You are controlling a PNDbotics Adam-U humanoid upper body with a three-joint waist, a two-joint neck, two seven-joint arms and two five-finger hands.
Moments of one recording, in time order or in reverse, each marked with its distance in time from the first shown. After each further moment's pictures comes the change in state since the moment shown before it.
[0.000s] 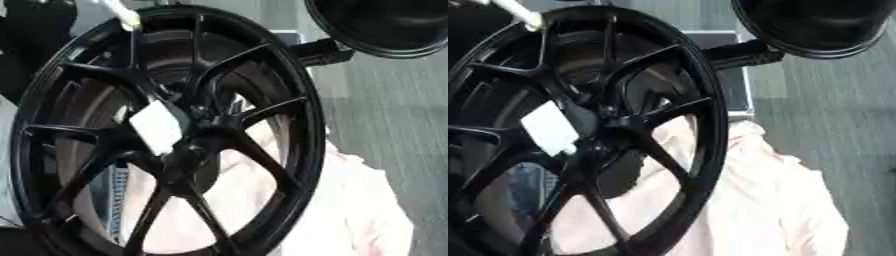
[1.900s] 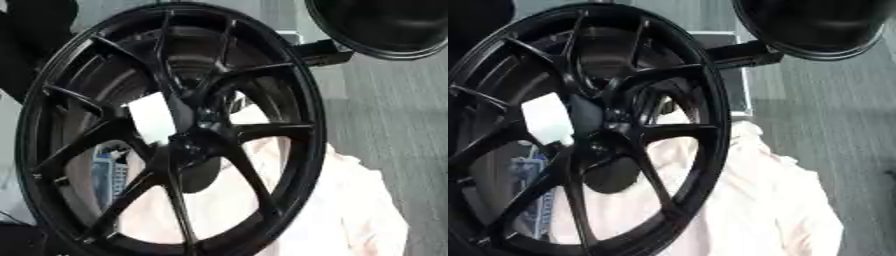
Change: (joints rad) left arm 0.283 0.105 0.267 0.227 0.057 -0.078 0.365; right arm 0.017 0.023 -0.017 0.000 0.005 -0.015 -0.021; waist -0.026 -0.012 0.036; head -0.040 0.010
